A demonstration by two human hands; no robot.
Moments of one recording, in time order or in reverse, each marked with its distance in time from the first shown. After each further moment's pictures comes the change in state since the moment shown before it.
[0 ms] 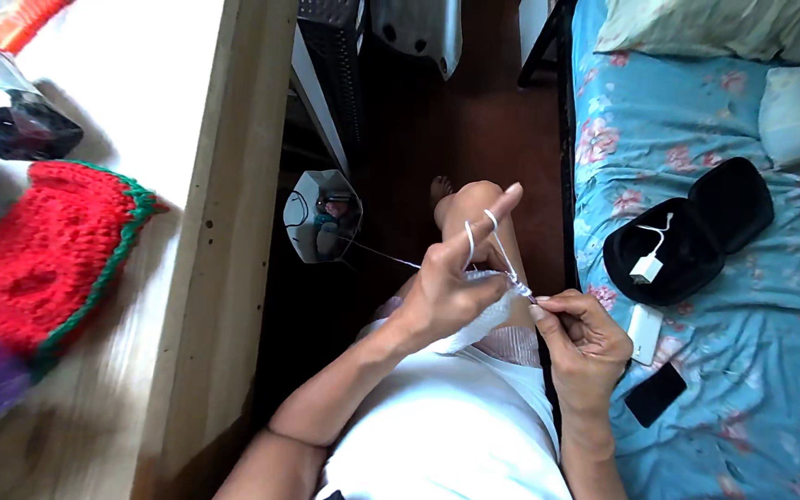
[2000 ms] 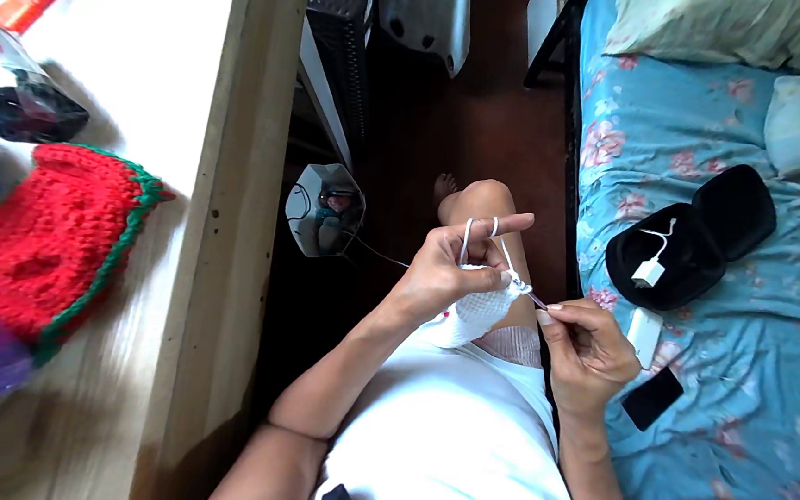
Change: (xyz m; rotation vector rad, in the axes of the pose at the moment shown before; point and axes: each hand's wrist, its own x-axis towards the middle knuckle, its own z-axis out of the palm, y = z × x) left_hand 0.001 0.006 -0.016 -0.405 -0.037 -0.273; right_hand -0.005 0.007 0.000 -0.106 0.016 -0.177
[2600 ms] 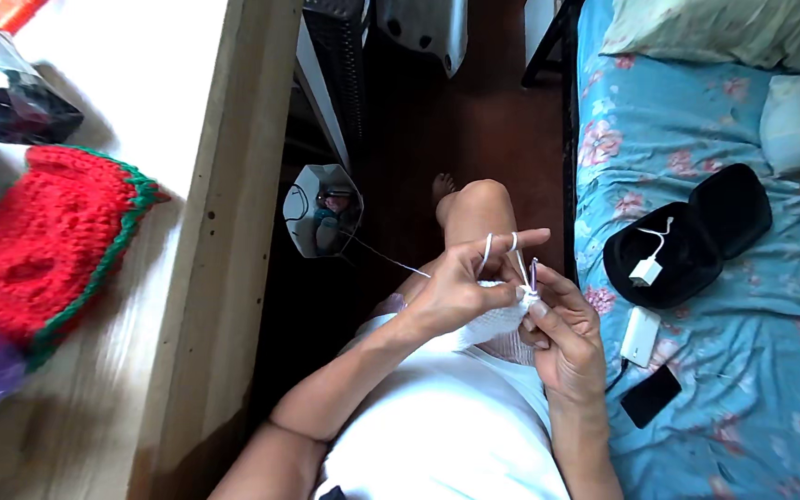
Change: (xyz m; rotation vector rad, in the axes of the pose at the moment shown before) left_hand 0.003 -0.014 0.014 0.112 -0.026 -0.018; right_hand 0.011 -0.004 0.010 0.816 -0.104 0.584
